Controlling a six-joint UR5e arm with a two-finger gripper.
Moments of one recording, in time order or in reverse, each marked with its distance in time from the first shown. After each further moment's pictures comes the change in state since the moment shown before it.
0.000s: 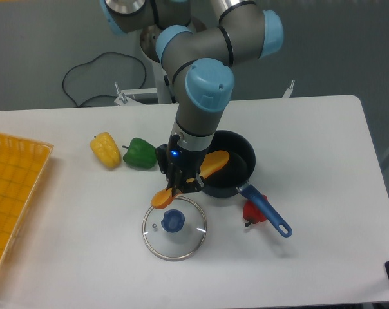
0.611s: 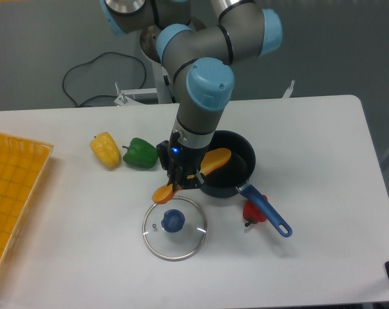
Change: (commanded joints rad) arm 0.017 0.011 -0.012 -0.002 0.002 0.026
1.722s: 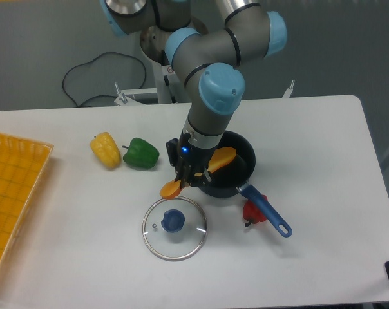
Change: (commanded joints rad) arm 0.037 0.000 -0.061 0.000 -0.005 0.074
